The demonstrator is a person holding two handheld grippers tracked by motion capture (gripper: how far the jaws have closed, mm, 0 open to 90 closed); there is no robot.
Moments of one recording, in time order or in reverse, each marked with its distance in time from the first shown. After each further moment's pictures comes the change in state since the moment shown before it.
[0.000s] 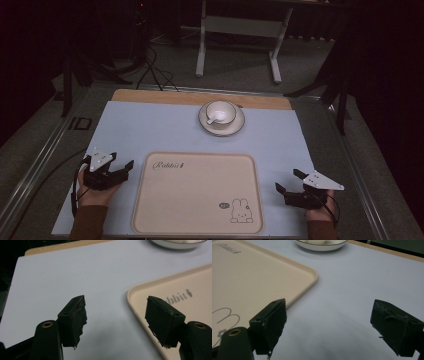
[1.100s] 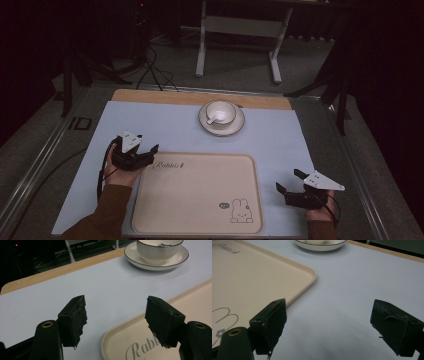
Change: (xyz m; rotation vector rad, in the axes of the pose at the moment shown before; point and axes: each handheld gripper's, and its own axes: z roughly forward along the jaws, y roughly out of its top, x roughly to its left) left arm -0.041 0.056 0.044 -0.036 -0.052 0.106; right arm -0.001 -0.001 0.000 -0.003 -0.006 -0.001
